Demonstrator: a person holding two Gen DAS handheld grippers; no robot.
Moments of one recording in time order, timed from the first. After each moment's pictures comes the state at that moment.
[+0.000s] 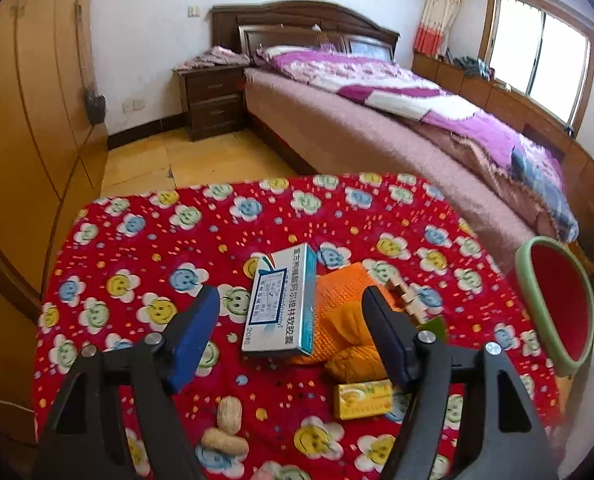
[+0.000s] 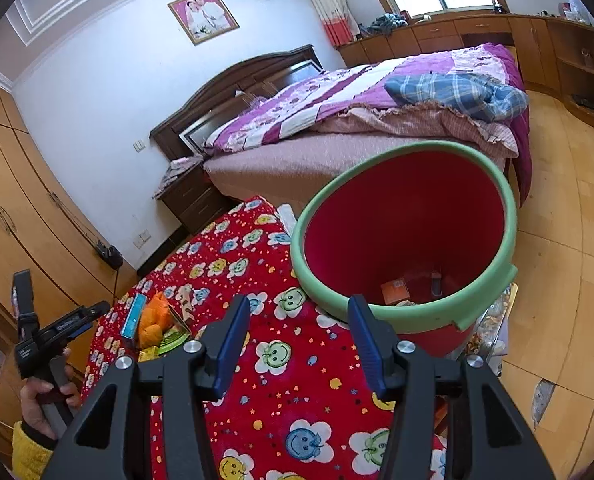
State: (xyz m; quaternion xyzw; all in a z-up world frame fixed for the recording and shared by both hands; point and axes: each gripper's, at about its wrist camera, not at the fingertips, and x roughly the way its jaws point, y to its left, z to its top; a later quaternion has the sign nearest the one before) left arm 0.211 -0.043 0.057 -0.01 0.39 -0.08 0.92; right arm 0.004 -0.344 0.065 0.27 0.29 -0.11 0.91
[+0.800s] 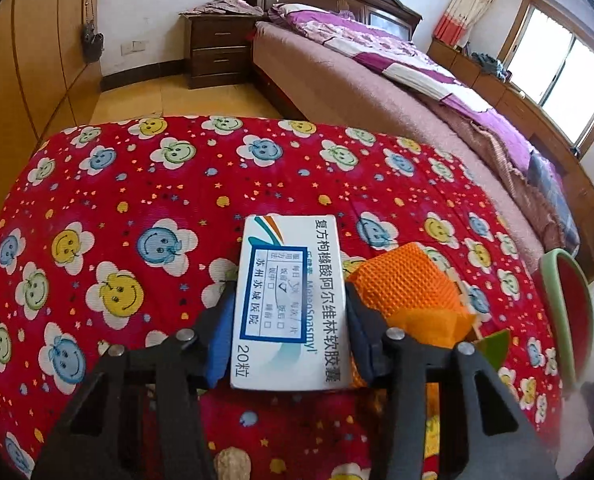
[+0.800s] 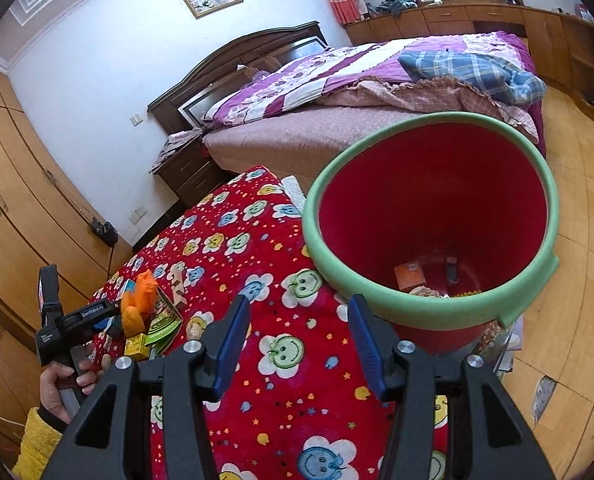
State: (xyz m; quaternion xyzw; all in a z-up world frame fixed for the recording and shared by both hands) left arm 0.252 -0.015 -0.001 -0.08 0.45 -0.09 0.88; right arm 0.042 -0.330 0.044 0.26 0.33 -0.09 0.90
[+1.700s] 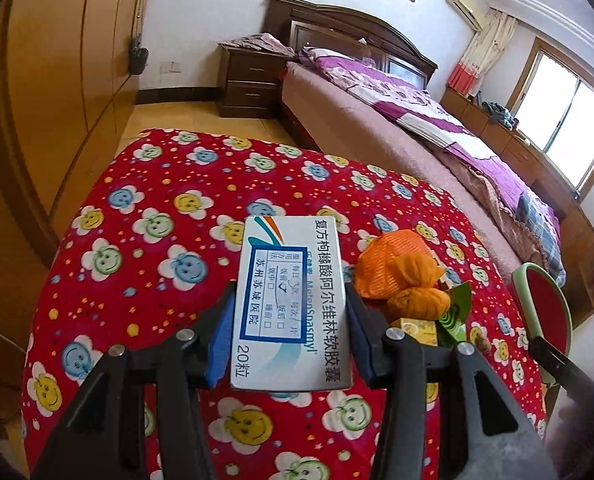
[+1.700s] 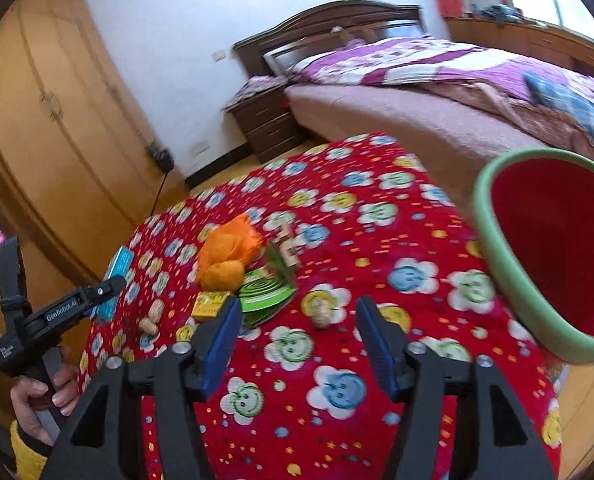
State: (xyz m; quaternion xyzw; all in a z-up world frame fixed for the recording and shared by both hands) left arm 0.147 0.049 0.038 -0.13 0.39 -0.05 0.91; right arm 0.107 -0.223 0.051 0.16 0.38 0.06 0.91
